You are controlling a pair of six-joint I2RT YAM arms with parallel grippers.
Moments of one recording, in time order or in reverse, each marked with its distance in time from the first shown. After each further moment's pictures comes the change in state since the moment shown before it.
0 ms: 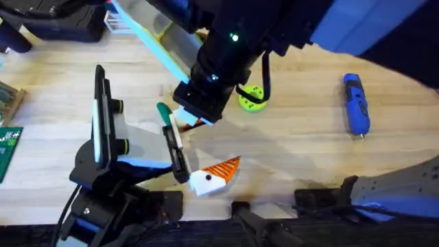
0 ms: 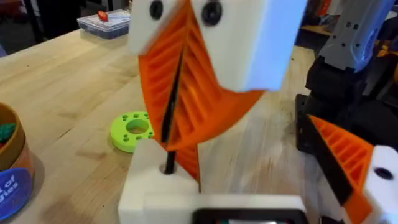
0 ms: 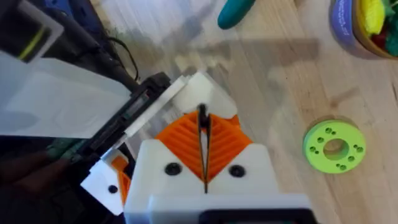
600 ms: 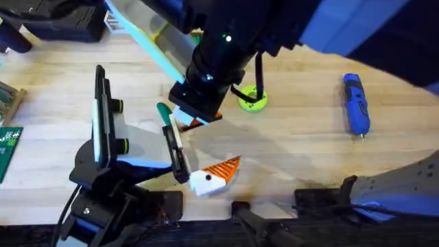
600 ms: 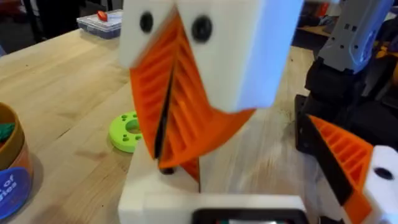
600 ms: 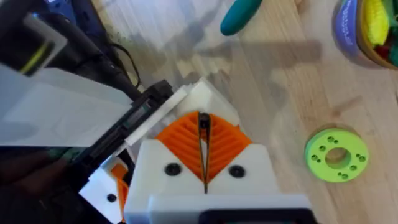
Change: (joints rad) left arm 0.000 0.000 0.000 0.000 0.000 -0.006; right arm 0.001 0.019 0.005 0.022 -0.012 -0.009
